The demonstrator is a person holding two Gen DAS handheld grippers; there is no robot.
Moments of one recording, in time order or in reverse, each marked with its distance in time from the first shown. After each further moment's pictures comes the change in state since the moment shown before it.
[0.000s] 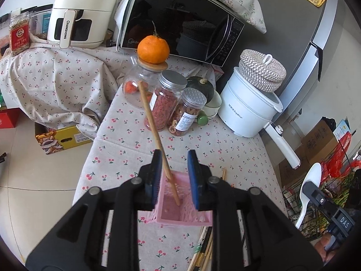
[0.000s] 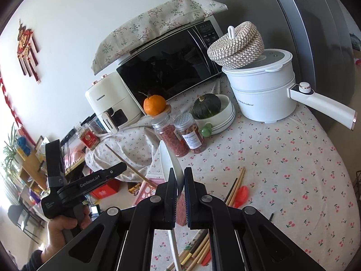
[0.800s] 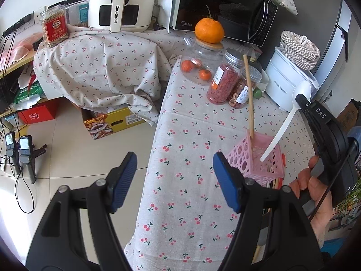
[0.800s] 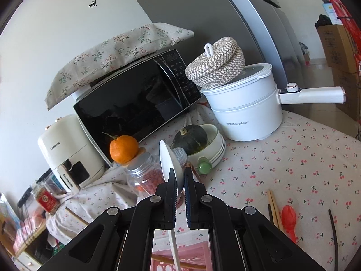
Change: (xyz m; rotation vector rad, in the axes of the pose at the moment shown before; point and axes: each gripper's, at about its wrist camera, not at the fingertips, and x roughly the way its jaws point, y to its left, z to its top) left arm -0.035 0.078 -0.019 0.035 0.118 0.227; right arm 0.124 0.070 -0.018 0.177 -0.388 -0.342
